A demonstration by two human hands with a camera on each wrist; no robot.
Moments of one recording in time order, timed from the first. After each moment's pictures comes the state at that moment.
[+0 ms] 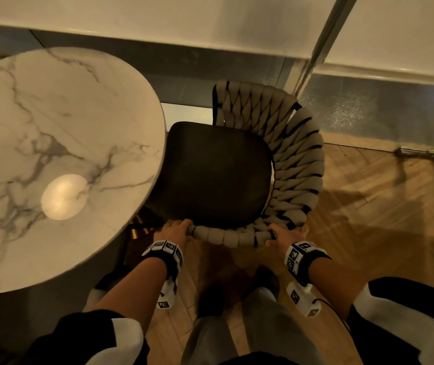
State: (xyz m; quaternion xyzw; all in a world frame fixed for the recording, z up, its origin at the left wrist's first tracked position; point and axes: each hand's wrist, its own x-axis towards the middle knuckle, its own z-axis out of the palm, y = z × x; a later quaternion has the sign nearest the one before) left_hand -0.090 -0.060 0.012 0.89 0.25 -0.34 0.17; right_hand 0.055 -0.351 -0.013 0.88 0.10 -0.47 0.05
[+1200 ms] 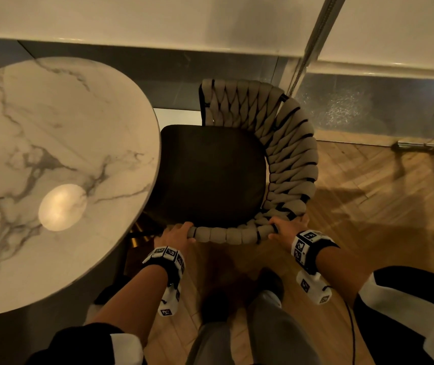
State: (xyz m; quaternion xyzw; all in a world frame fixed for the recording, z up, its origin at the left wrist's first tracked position) left_hand -0.077 -0.058 0.006 0.89 0.26 -0.33 0.19; right_hand 0.082 -0.342 -0.005 0.89 0.17 -0.41 0.07
